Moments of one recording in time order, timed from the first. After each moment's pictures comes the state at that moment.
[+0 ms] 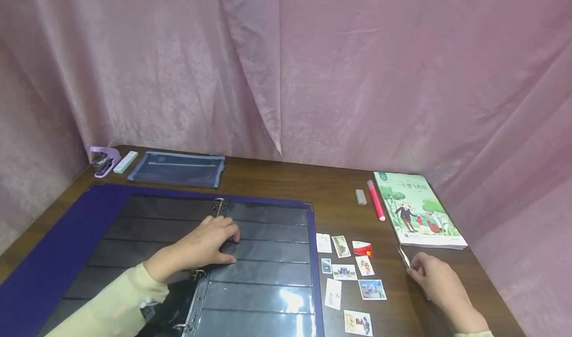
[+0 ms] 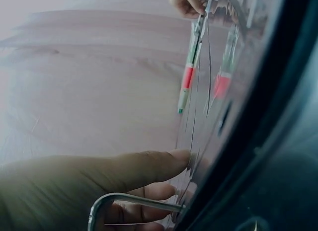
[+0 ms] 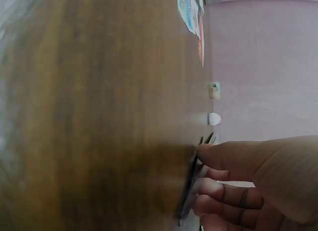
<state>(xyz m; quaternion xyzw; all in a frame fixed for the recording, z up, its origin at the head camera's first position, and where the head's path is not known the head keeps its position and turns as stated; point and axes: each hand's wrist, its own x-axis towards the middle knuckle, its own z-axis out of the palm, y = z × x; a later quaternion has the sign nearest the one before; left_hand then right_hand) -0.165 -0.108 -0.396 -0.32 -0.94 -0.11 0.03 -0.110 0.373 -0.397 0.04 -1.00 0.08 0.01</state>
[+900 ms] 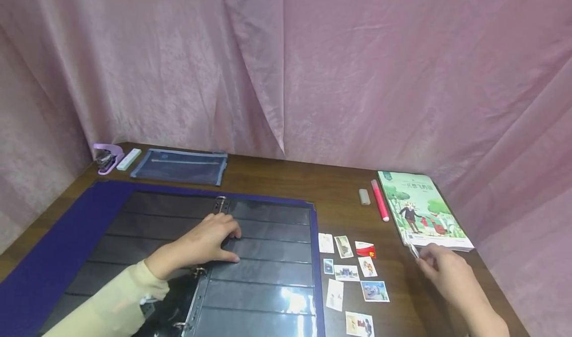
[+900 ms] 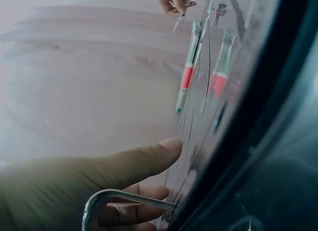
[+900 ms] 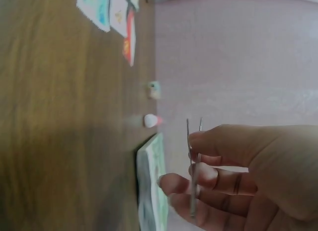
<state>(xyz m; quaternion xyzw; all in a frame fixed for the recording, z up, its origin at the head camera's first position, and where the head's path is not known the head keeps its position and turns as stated) -0.168 -0.107 -0.396 -0.31 -0.94 -0.13 0.02 -0.113 0.374 -0.374 0.08 -0.99 0.08 0.12</state>
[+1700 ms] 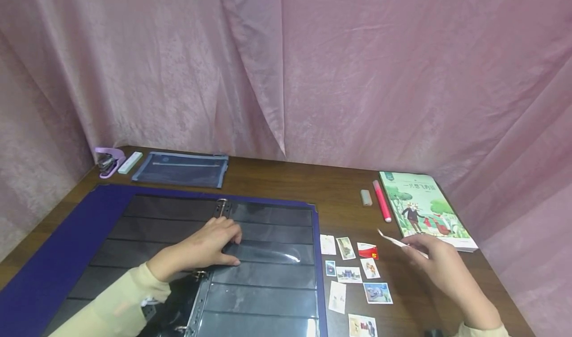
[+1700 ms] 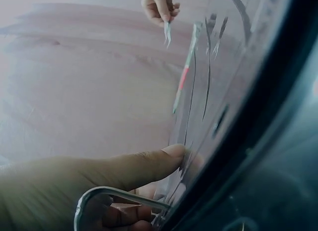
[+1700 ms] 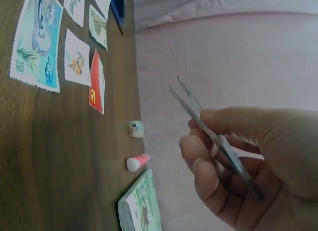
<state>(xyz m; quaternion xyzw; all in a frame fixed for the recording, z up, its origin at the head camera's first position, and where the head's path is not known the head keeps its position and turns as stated) -0.168 -0.109 -0.400 -0.32 -0.94 -0.13 -0.01 -0.127 0.351 -0.359 0.13 -0.96 0.20 0.11</state>
